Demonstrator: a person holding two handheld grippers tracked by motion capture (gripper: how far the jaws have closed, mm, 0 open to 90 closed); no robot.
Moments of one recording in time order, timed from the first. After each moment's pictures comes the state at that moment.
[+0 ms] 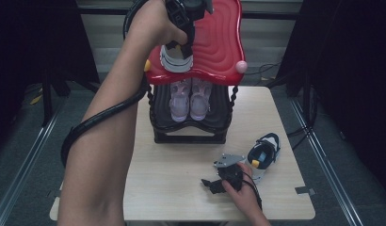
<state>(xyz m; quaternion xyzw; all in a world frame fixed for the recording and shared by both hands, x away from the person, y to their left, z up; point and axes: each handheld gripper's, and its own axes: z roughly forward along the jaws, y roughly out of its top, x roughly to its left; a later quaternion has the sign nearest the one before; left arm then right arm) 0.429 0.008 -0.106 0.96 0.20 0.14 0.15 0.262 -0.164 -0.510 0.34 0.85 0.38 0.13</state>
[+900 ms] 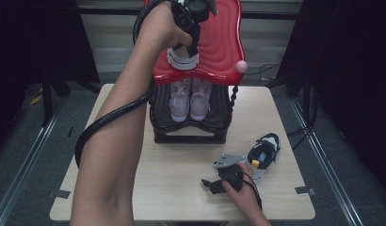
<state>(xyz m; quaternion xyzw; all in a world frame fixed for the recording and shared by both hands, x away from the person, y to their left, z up) 0.440 0.000 -0.117 0.95 0.19 0.15 0.17 0.262 -0.164 -0.510 0.34 0.85 0.38 0.13</state>
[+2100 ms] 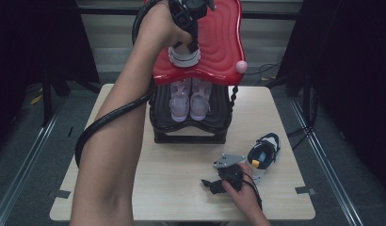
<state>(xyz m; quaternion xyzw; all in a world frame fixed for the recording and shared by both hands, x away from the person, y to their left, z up) 0.442 0.004 -0.114 0.94 0.20 0.19 0.19 0.262 -0.164 -0.510 0.34 0.85 0.38 0.13</state>
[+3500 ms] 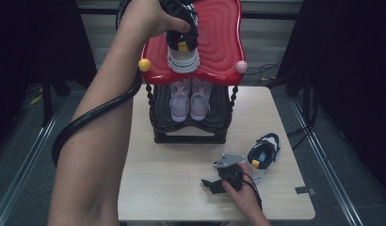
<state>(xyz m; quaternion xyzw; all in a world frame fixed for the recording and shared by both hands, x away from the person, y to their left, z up) 0.432 0.026 -0.088 0.93 0.28 0.12 0.21 0.262 -0.164 -0.510 0.34 0.85 0.38 0.13</state>
